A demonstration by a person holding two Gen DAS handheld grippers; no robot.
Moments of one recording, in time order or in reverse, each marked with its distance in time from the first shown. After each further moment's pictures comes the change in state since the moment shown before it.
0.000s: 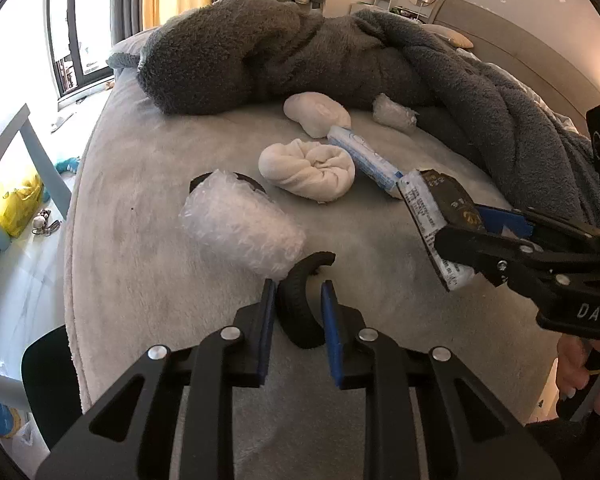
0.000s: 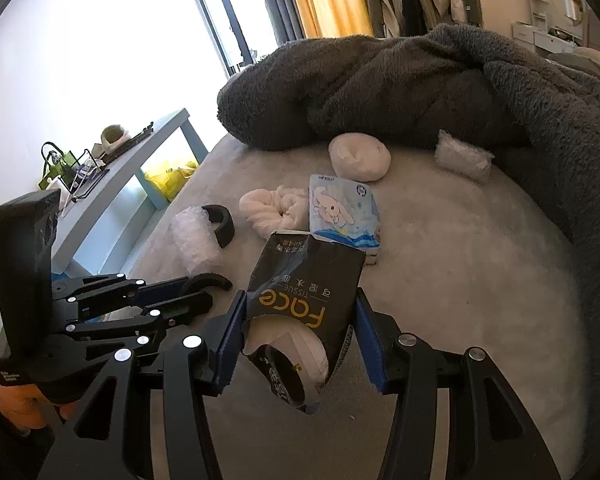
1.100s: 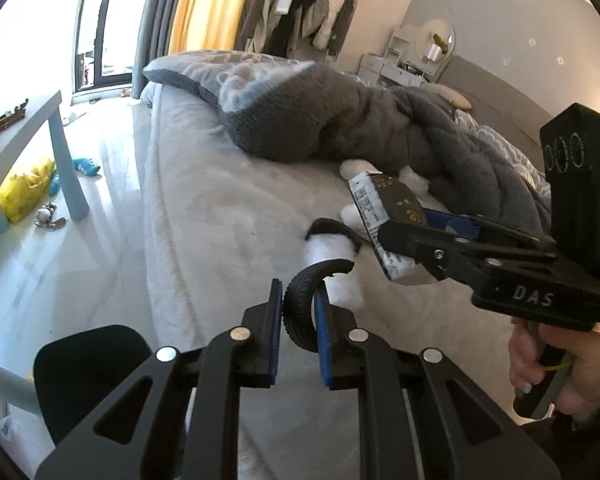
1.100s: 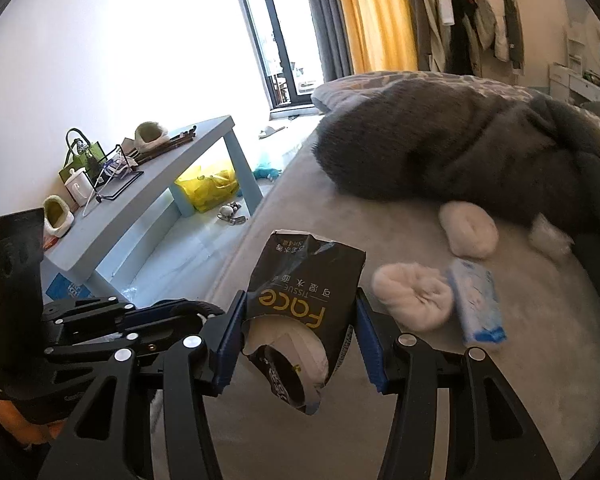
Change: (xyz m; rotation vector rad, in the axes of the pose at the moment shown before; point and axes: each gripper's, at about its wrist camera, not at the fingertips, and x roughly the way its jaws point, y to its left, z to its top) left arm -0.072 0.090 -0.013 -0.110 -0.163 -0.086; right arm 0.040 0.112 0.045 -0.118 -0.052 0.053
